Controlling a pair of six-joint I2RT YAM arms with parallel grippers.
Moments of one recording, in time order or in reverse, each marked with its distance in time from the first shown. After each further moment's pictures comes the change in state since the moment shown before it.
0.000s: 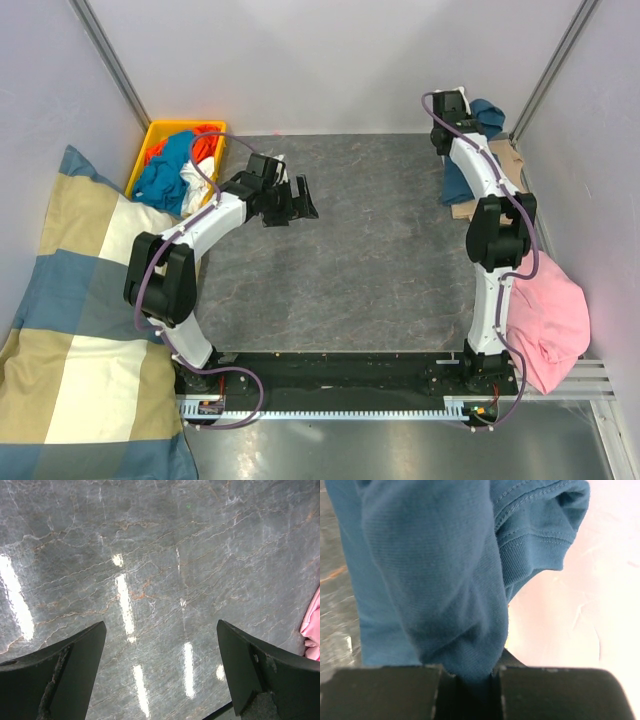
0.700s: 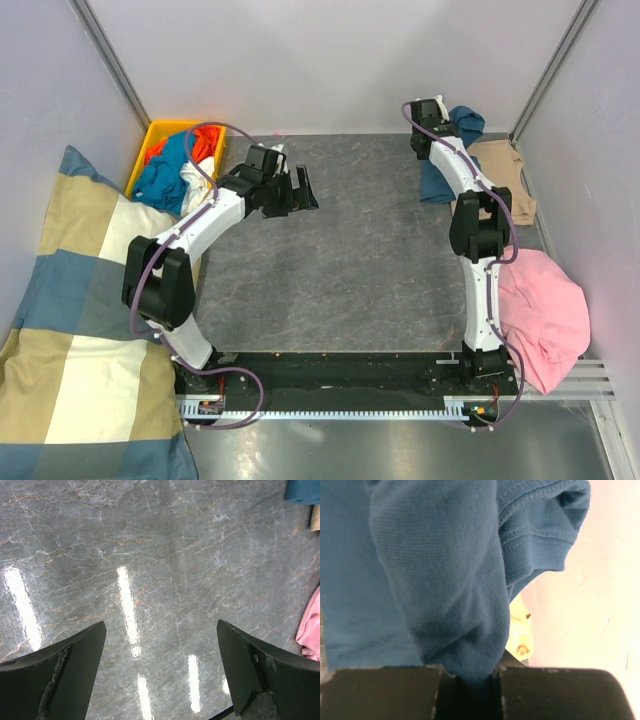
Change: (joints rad) left arm -0.016 -0.026 0.065 -0.040 -0.052 0.001; right arm 0.061 0.179 0.129 0.007 0.069 0.033
